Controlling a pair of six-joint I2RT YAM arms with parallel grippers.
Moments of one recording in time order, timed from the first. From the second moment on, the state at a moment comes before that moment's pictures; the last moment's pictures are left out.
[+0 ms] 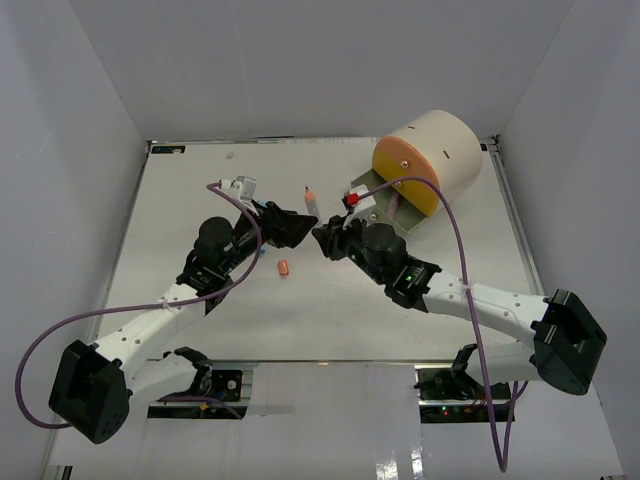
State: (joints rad) left arm -0.54 1.04 0.63 0.47 0.27 -0.64; right arm 0.98 1.28 0.81 0.33 0.27 0.29
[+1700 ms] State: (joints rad) left arm -0.35 1.03 0.82 0.12 0.07 -0.47; right arm 1.00 1.43 0.96 0.03 0.16 0.22
